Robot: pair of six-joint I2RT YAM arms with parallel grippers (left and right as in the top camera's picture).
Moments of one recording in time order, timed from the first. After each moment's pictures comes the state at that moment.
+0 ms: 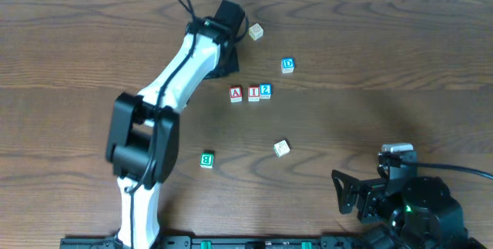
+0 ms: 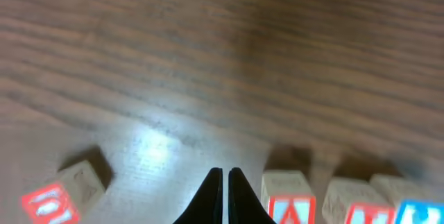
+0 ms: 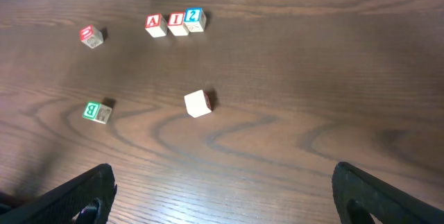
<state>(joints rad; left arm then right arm) -0.40 2.09 1.71 -0.95 -0.12 -0.54 0.49 0.46 0.90 -1.17 0.05 0.42</state>
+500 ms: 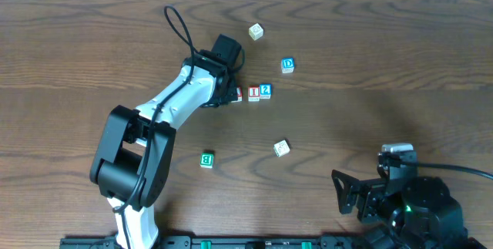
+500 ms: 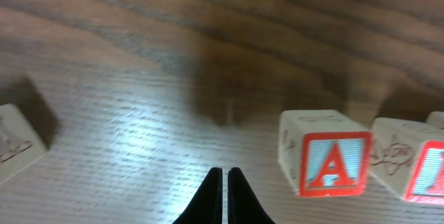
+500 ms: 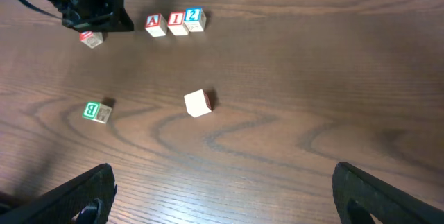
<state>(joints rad) -0.44 1.98 1.35 -0.71 -0.05 -0.58 0.49 0.46 0.90 -1.17 0.05 0.42</state>
